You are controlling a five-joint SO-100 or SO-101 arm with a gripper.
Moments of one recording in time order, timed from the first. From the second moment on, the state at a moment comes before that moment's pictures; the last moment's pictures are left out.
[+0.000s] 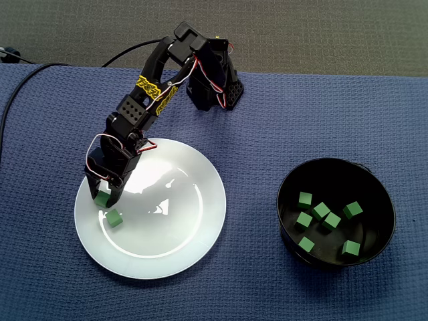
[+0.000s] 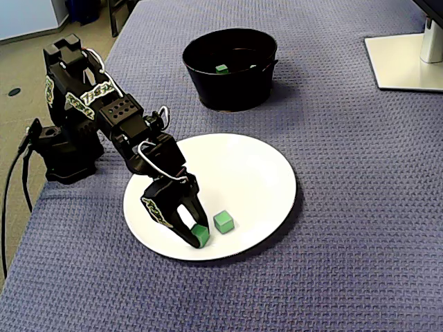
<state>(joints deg) 41.4 67.9 99.0 23.0 -97.3</state>
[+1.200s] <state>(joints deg) -20.9 73.8 40.8 76.2 -5.8</state>
